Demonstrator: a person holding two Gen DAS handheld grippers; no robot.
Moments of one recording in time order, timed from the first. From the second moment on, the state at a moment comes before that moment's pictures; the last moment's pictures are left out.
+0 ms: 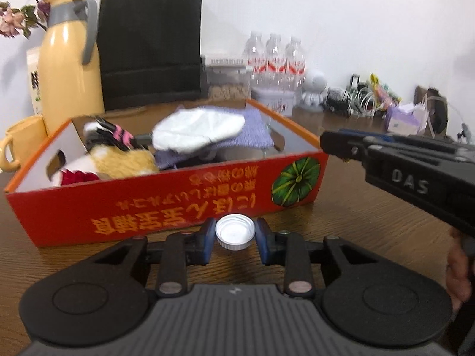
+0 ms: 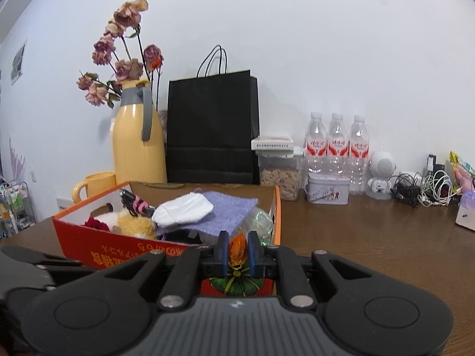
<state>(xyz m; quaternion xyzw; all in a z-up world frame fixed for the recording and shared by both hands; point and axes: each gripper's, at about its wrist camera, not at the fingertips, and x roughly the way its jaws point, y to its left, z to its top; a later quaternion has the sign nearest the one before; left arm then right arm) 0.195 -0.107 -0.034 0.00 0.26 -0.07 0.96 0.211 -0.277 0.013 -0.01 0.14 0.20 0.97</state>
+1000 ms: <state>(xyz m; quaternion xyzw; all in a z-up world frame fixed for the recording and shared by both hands) 0.269 -0.008 0.051 -0.06 0.13 0.02 0.99 0.305 -0.174 0.064 -0.02 0.12 0.23 0.96</state>
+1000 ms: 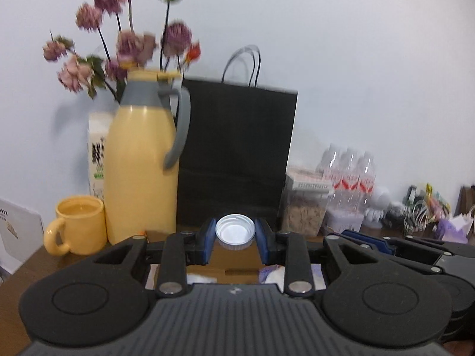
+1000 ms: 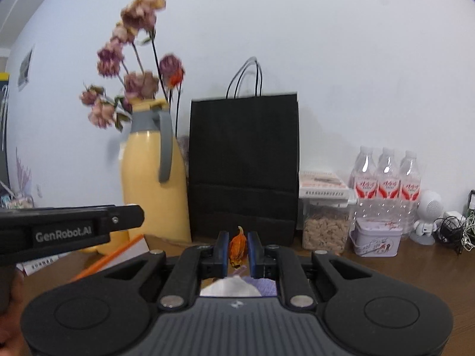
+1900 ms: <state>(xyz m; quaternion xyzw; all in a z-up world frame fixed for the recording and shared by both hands) 0.279 -0.006 0.037 -0.05 0.15 0.06 0.99 0.318 -0.193 0.044 0.00 0.19 0.22 0.96</state>
